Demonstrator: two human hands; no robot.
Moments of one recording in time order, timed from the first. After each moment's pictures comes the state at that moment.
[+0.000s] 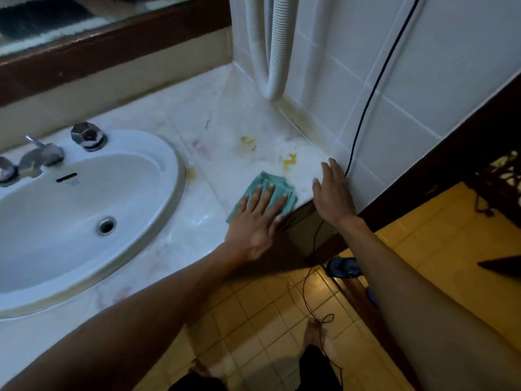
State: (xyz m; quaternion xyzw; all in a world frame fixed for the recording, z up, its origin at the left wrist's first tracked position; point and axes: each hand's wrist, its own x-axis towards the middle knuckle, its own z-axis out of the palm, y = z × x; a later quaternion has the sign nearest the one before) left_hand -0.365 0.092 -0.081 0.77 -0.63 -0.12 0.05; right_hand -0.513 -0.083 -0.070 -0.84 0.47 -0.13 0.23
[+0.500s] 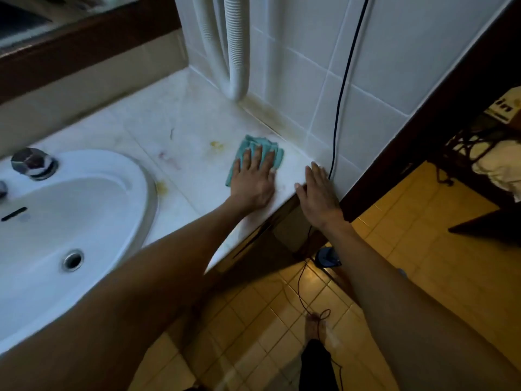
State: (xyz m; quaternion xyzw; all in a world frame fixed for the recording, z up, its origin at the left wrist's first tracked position) left_hand -0.348 -0.030 -0.075 0.77 -0.61 -0.16 0.07; right_hand -0.528 -0.069 -0.085 -0.82 0.53 -0.08 0.23
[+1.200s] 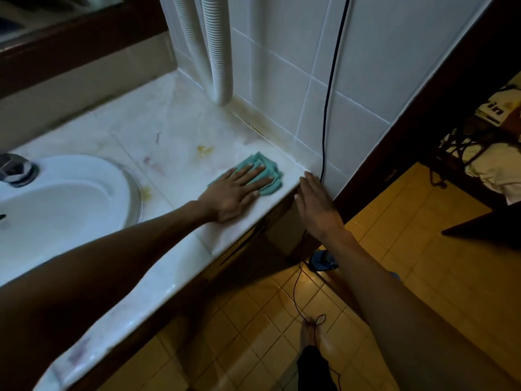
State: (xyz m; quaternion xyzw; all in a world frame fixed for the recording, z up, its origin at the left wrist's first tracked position) left_hand -0.307 -0.014 -0.081 0.59 -0.80 -0.12 0.04; right_hand -0.555 -0.071 -0.076 -0.83 0.50 -0.08 0.22
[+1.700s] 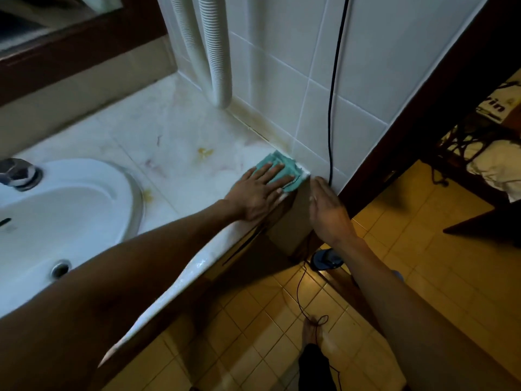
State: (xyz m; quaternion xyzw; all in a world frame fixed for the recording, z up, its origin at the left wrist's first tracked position) left_hand -0.360 -0.038 -0.074 0.62 -0.77 -0.12 0.03; right_hand -0.580 -0.059 -0.076 -0.83 0.49 -0.18 0.20
